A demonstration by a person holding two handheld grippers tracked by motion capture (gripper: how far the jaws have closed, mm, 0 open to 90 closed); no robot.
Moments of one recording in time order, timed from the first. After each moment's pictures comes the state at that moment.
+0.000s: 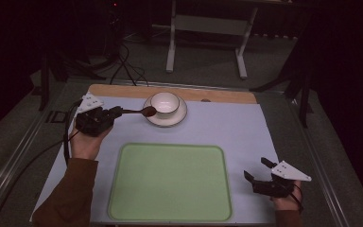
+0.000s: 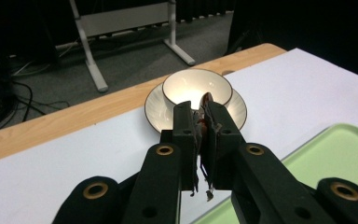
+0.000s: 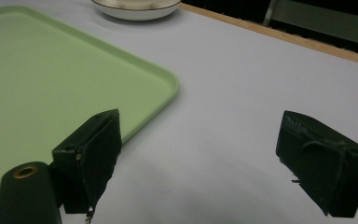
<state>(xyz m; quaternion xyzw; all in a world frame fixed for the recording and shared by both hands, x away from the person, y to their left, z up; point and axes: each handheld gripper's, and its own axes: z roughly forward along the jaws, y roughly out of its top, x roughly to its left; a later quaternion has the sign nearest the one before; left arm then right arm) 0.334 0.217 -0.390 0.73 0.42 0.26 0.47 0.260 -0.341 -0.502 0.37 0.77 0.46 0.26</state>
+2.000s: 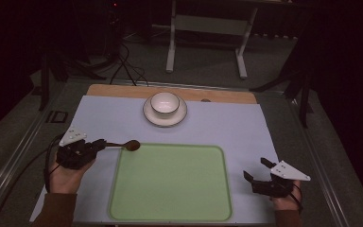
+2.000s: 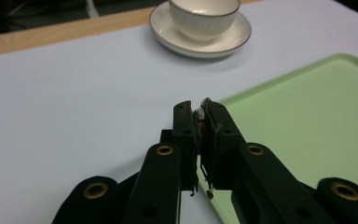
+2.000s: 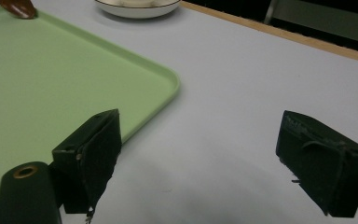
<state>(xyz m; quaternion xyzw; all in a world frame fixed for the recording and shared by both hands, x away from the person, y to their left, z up) 0.267 0.251 -0.435 0.75 0.48 0.21 0.41 0.261 -0.340 -0.502 0.37 0.77 0.45 0.26</state>
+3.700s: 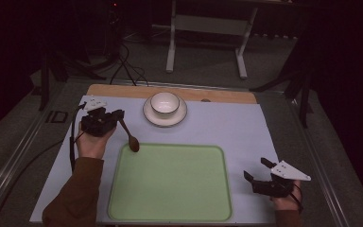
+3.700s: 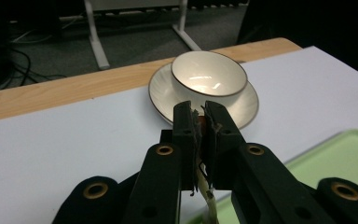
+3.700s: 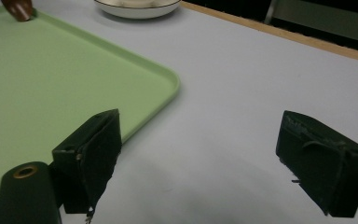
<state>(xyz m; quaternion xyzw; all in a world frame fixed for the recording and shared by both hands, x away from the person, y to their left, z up) 0.347 0.214 -0.410 0.72 0.47 0.23 0.46 0.261 -0.341 -0.502 0.37 0.77 0.46 0.26</state>
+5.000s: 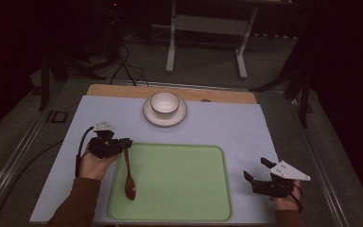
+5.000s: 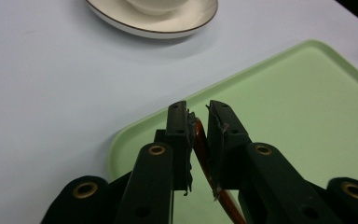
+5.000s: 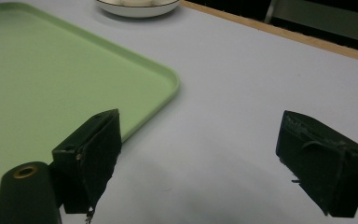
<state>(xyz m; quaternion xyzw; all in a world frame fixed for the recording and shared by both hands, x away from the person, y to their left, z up) 0.326 0.203 -0.472 0.77 0.46 0.10 0.42 0.261 -0.340 -0.502 0.37 0.77 0.45 0.26</state>
